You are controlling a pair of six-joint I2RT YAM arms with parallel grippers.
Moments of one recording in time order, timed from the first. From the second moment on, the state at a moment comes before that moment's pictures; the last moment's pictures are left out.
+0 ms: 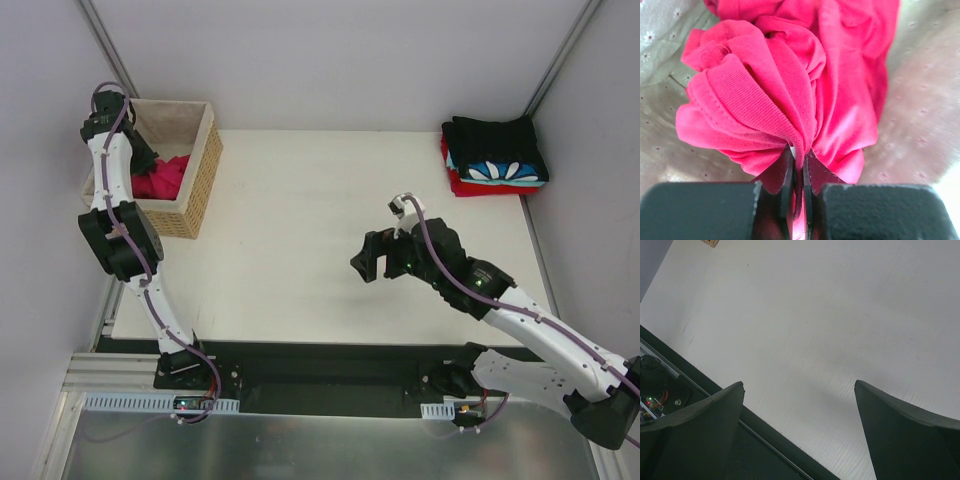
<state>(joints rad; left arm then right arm) 0.34 2.08 2.09 -1.03 -0.01 -0.36 0.83 0.92 0.88 -0.46 0.07 0.40</state>
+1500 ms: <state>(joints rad) -0.35 1.61 2.03 -0.70 0.59 -0.40 0.89 0.85 0.87 -0.49 0.17 0.42</state>
